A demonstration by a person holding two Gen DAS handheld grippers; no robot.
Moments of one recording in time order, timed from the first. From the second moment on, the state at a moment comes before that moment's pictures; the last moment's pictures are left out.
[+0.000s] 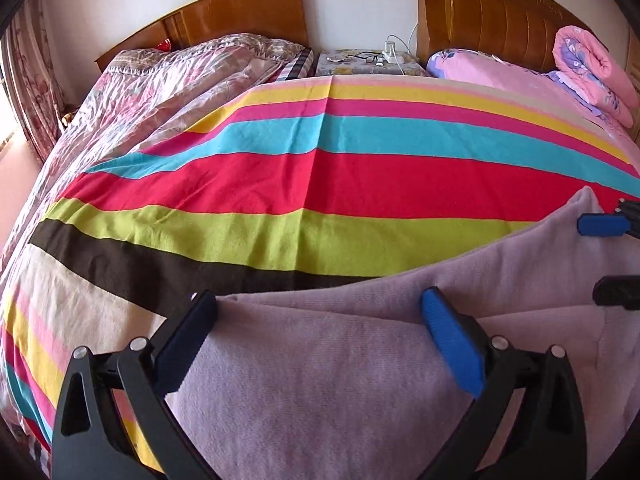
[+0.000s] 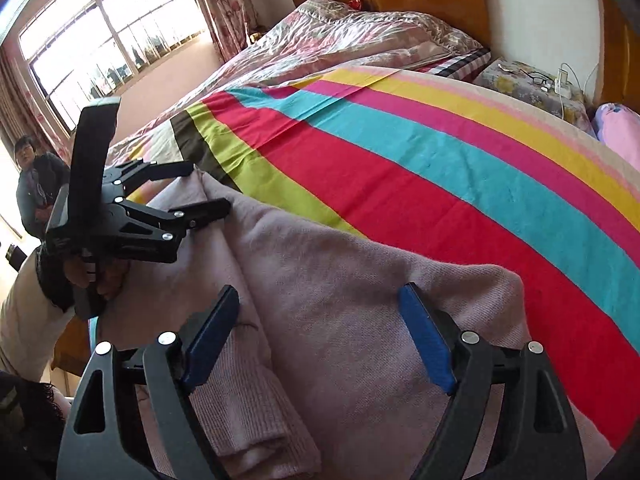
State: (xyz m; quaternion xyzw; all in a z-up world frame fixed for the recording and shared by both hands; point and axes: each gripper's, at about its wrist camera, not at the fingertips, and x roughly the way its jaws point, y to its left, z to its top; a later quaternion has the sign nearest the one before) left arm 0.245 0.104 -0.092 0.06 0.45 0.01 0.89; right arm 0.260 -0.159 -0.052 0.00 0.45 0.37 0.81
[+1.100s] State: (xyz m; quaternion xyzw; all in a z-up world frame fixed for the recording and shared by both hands) left arm 0.244 0.109 -0.091 0.06 0.44 0.02 0.89; right arm 0.202 -0.360 -0.051 0.08 0.44 0.05 0.89
